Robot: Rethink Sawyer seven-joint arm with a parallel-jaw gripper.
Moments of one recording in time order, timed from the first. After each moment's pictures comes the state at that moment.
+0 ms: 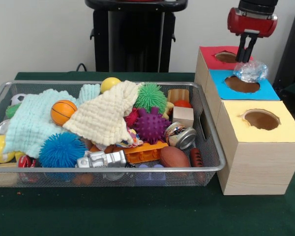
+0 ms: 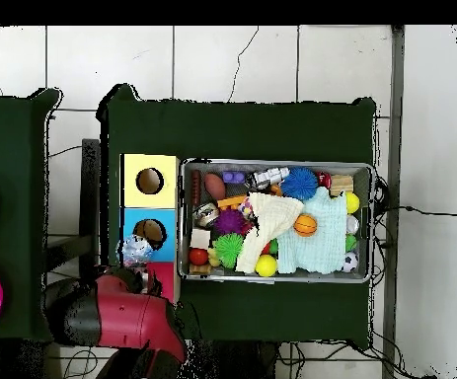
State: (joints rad) arm 0.41 -0.73 -0.29 1.97 0.34 0.29 1.68
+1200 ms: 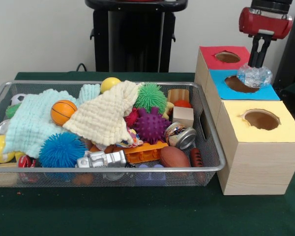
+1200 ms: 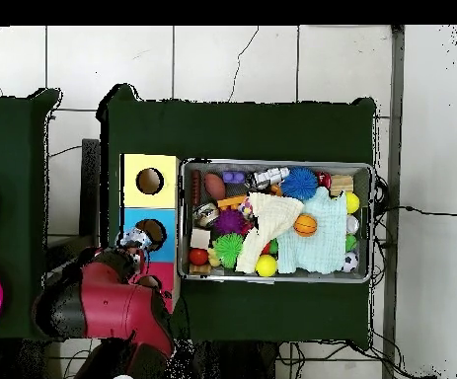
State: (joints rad) arm 0.47 -0.69 -0.36 1.87 0.34 0.22 1.68
